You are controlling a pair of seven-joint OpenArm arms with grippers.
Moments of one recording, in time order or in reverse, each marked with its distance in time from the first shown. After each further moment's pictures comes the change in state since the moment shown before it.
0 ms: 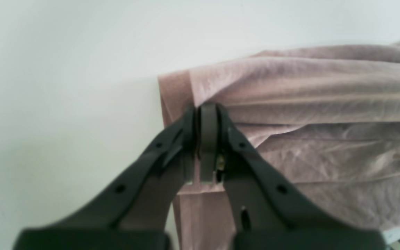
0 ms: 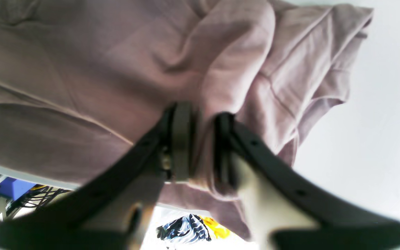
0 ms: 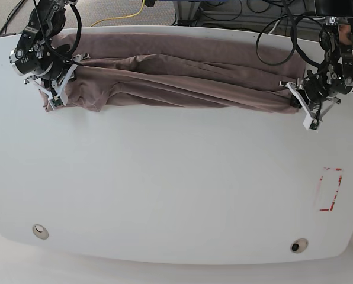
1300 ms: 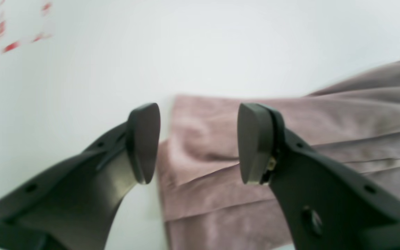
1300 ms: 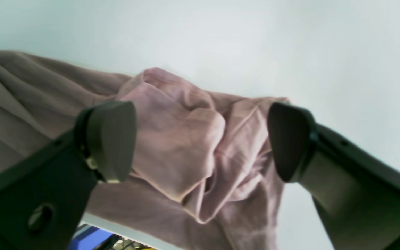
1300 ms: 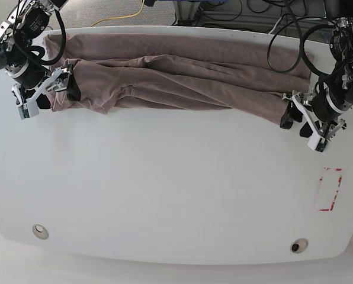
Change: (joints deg) left arm -3.0 -3.7 -2.1 14.7 -12.1 0.0 3.1; right arm 3.3 0.6 14.5 1.3 28.3 -0.2 -0.6
